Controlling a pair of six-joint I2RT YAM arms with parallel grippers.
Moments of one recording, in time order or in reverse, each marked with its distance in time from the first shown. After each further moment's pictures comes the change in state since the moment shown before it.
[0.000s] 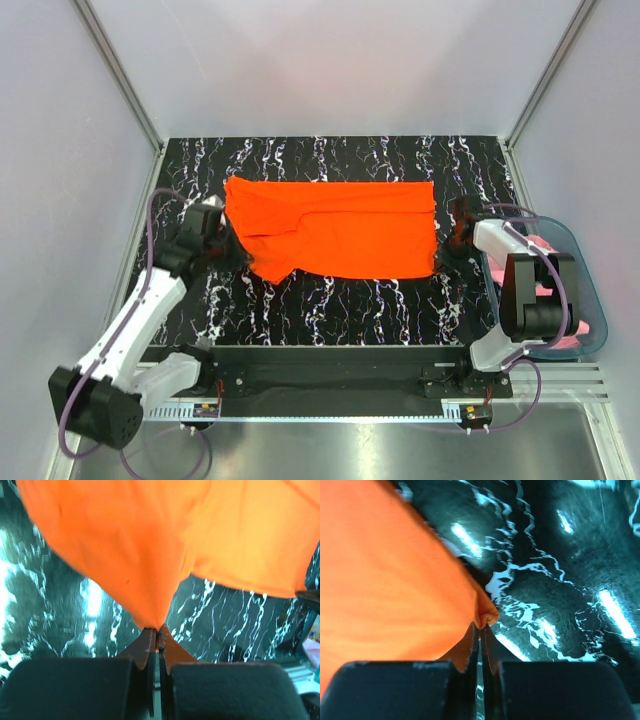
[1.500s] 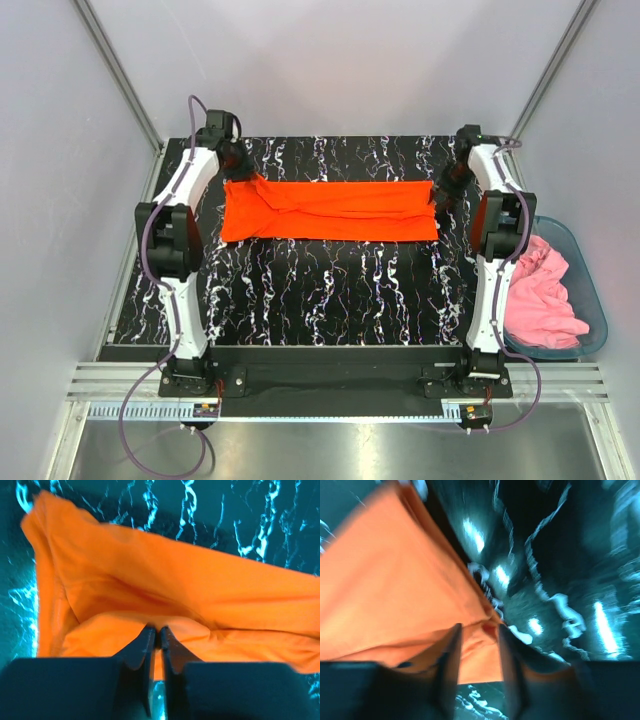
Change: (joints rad) left arm 0.208 1.137 1.048 0.029 0.044 0.274; right arm -0.067 0.814 1.207 -0.446 -0.130 -0.199
